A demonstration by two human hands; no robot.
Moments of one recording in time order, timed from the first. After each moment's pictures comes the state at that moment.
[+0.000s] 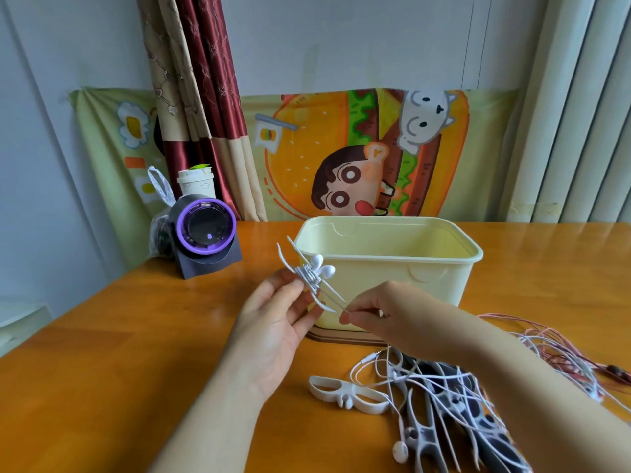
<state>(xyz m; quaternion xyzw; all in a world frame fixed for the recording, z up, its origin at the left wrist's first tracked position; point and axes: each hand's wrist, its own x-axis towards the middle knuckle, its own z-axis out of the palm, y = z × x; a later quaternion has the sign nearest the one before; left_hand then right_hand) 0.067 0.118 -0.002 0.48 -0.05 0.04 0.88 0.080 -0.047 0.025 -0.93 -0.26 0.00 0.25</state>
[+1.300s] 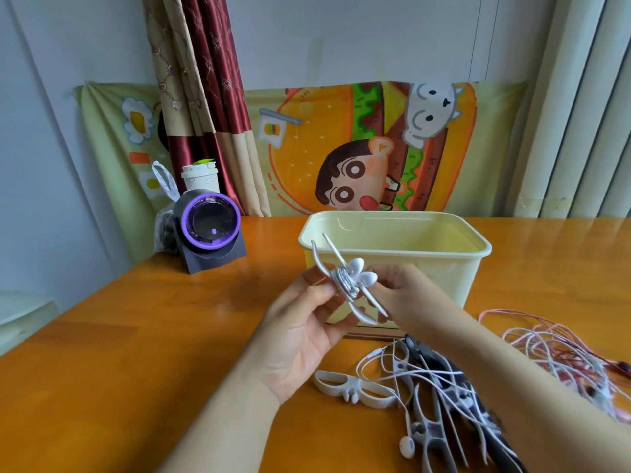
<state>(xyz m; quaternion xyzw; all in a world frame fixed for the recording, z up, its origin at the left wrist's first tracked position) 0.069 0.110 -0.009 0.42 -0.15 -0.09 0.89 0.098 -0.042 0.009 -0.86 -0.17 -0.05 0.47</state>
